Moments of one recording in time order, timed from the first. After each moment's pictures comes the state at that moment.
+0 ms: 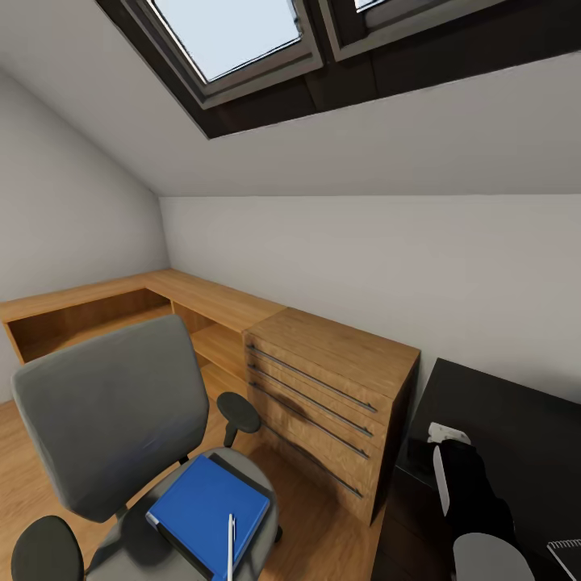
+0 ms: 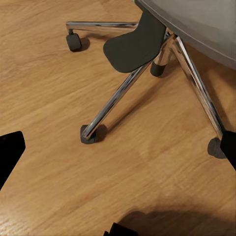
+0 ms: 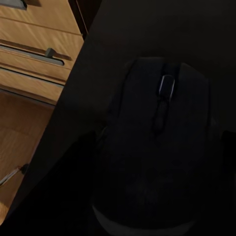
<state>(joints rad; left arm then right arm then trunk) -0.05 0.04 0.07 -0.02 0.33 -0.70 -0.04 -0.53 0.10 -0.51 -1.02 0.27 0.73 0.06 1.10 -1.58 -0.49</state>
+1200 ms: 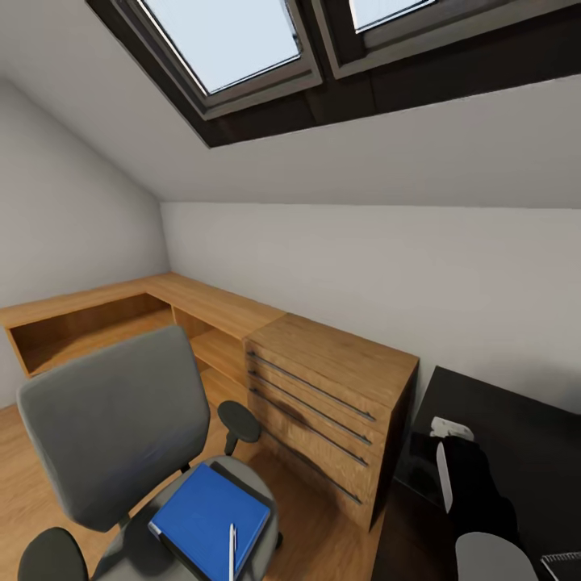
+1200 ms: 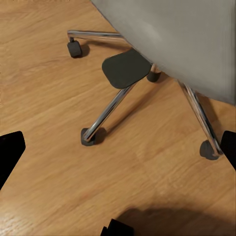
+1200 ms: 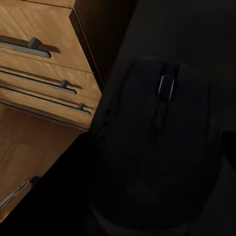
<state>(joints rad) -0.05 0.04 0.07 -0.02 0.33 -0.70 -0.04 -0.53 0.10 -0.52 -1.06 0.26 0.72 0.08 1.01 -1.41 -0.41</state>
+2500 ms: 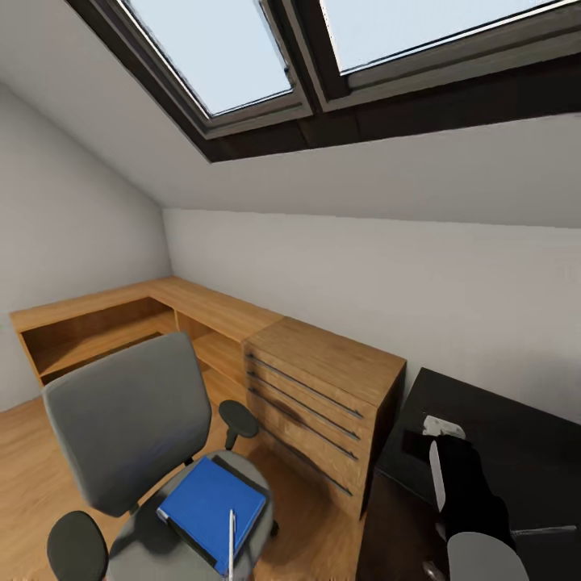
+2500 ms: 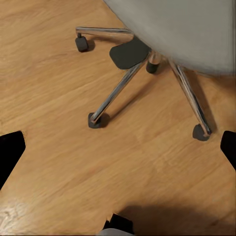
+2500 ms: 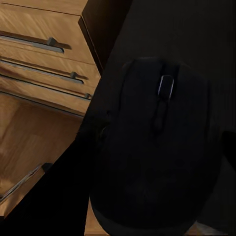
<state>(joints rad) -0.05 0.04 0.07 -0.02 0.33 -0.69 -0.03 -0.53 0.13 -0.52 -1.08 0.26 0.73 0.08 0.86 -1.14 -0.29</state>
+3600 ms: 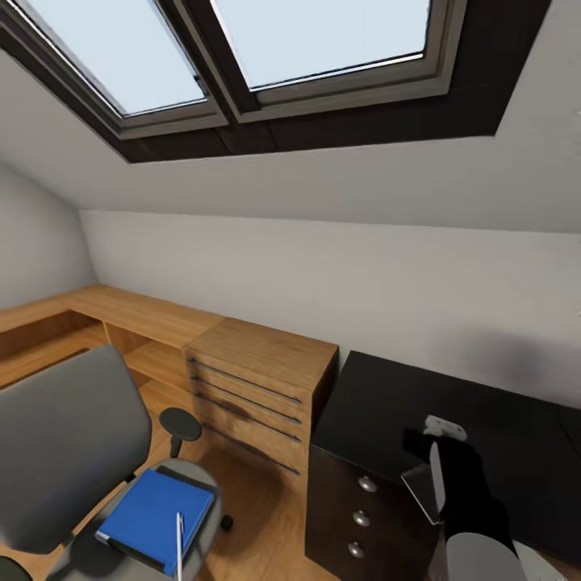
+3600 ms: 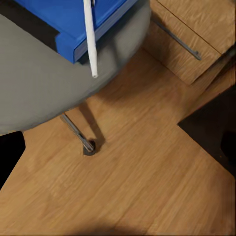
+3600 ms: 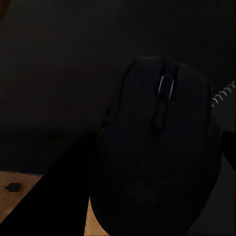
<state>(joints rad) -0.06 -0.03 0.05 -0.43 0.31 -0.39 -0.07 -0.53 0.14 -0.54 -1.08 0.25 0.68 0.08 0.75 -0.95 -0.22</state>
